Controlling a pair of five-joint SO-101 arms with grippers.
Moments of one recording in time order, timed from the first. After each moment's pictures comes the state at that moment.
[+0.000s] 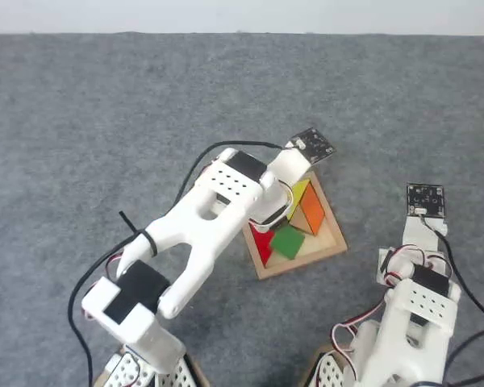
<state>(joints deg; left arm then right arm) 27.5 8.7 15.3 69.7 -13.8 22.7 -51.5 78.4 45.8 18.8</state>
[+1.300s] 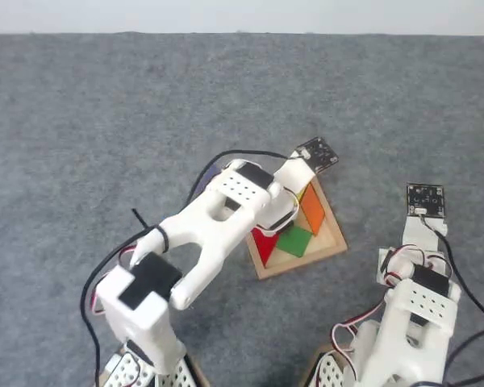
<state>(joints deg) 29.0 15.0 17.8 59.1 -13.8 22.7 -51.5 78.4 45.8 18.8</state>
